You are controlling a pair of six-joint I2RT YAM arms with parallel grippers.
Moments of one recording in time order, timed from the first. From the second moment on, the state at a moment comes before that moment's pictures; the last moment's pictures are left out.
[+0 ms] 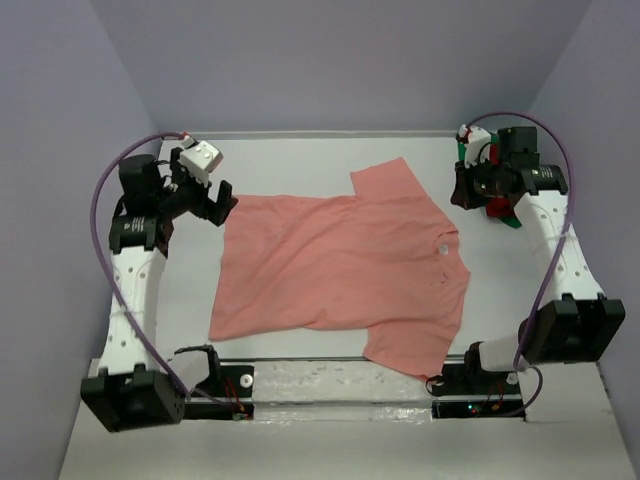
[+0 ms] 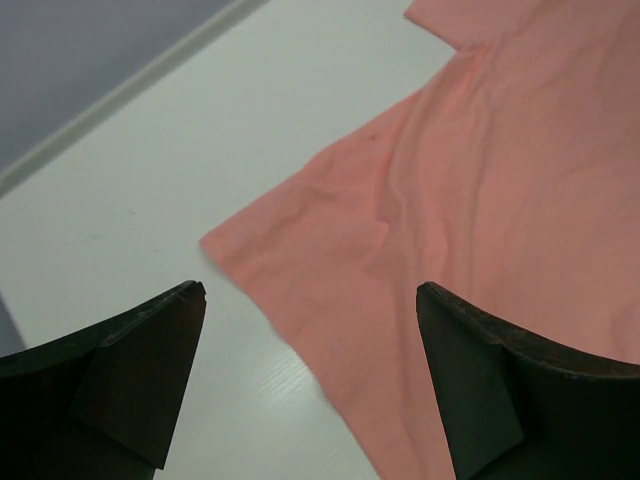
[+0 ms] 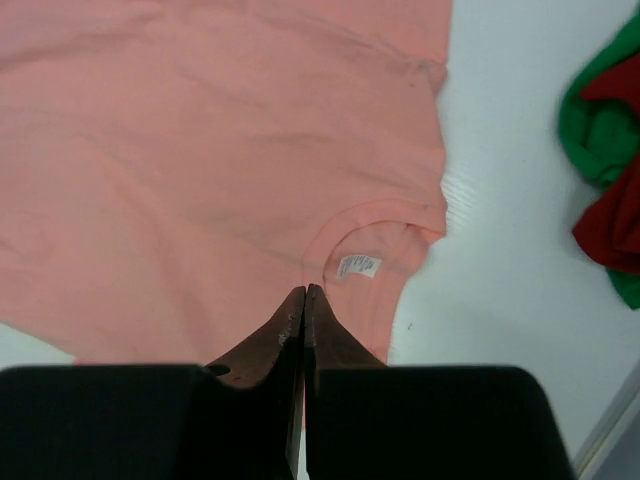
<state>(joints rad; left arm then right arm) 0.11 1.06 1.18 -0.54 0.64 0.46 -0.01 1.38 1.47 -0.91 -0.35 -0.29</state>
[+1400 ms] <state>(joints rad) -0.11 2.13 1.69 -0.79 0.17 0.42 0.04 2.32 2.03 -1.05 -0.46 -0.34</state>
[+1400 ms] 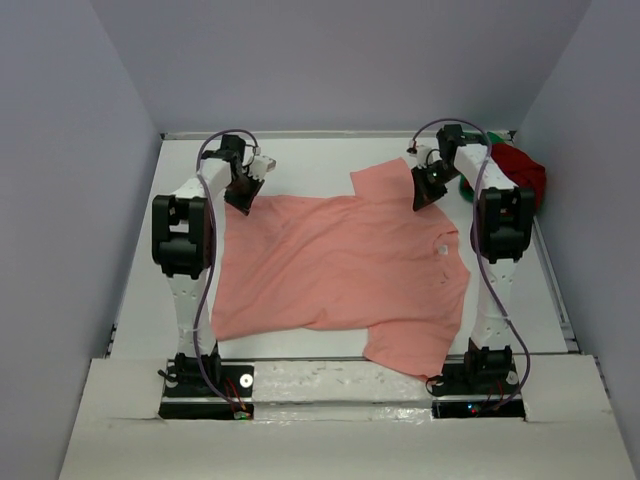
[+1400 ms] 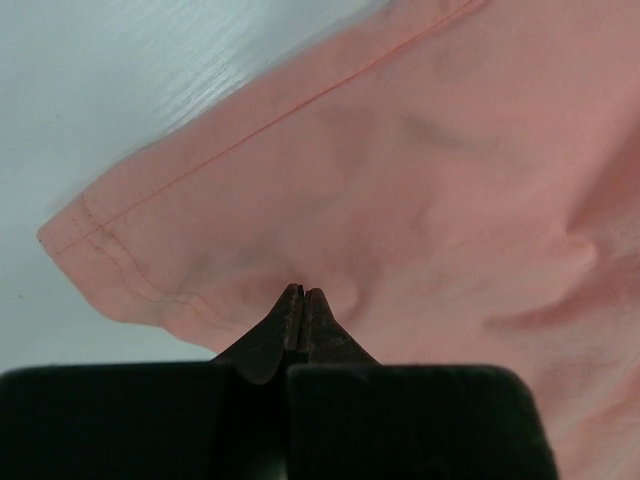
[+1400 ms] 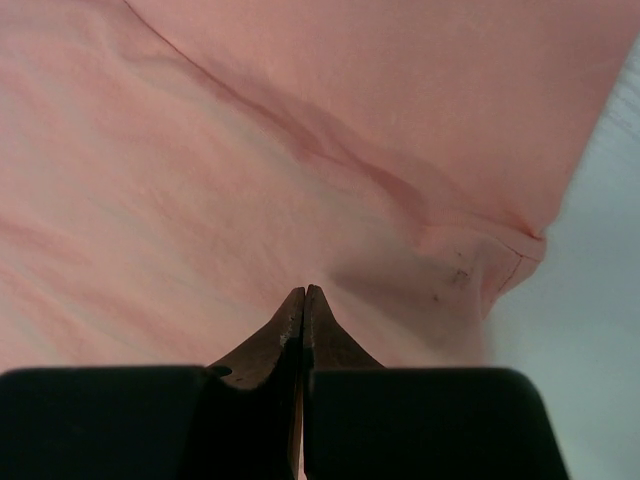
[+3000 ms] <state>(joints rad) -0.15 2.24 2.02 -0.90 0.05 0.34 0.04 2.56 2.39 -1.12 -0.29 -0.32</state>
